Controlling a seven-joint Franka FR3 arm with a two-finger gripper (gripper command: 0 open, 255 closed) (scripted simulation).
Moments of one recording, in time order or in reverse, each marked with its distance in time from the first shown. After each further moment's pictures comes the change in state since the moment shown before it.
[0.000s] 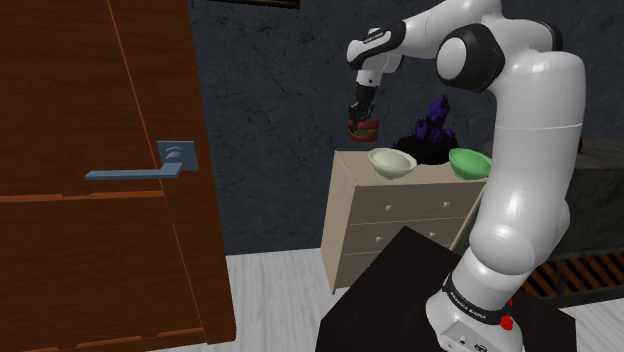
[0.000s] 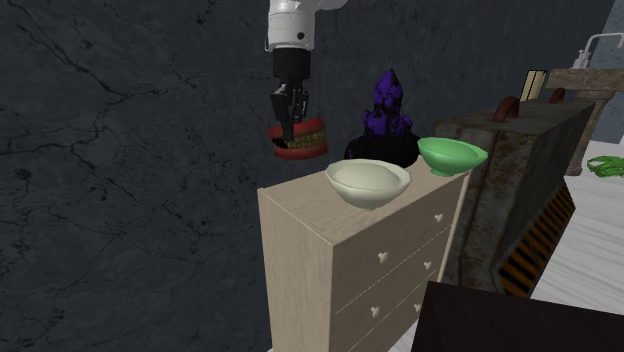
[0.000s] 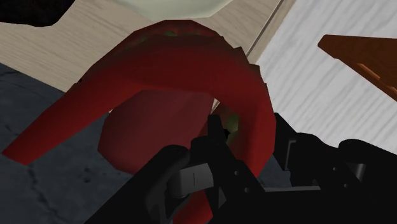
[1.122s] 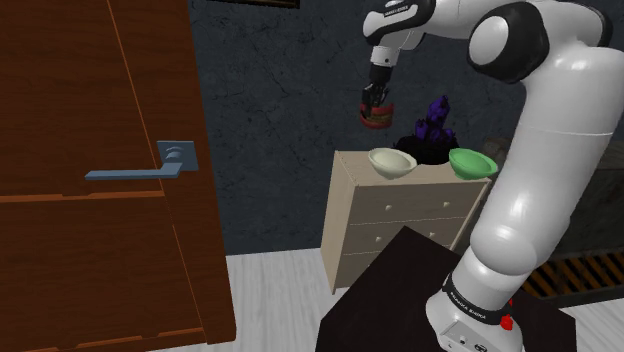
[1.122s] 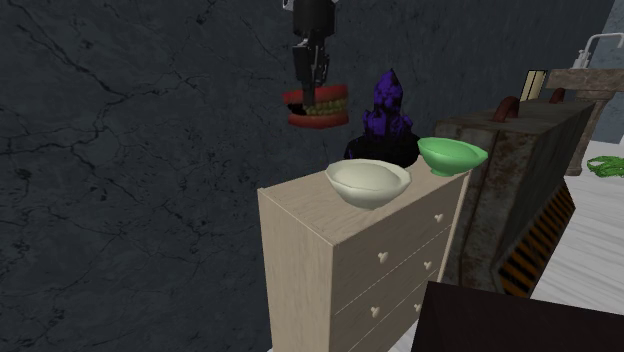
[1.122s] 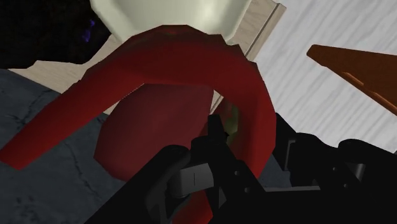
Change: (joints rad) arm 0.013 -0.174 -0.021 -0.040 -0.068 -0.122 0.016
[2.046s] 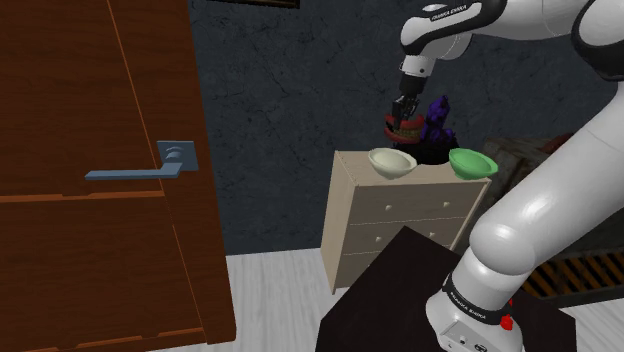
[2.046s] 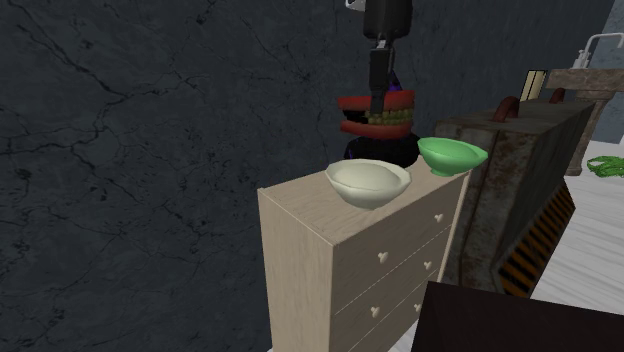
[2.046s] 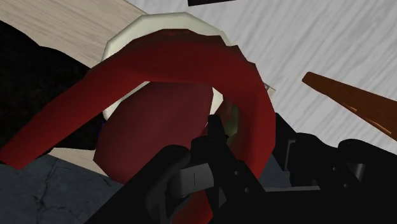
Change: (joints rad) arm -0.017 -0.397 -0.013 -0.452 -0.160 0.087 0.011
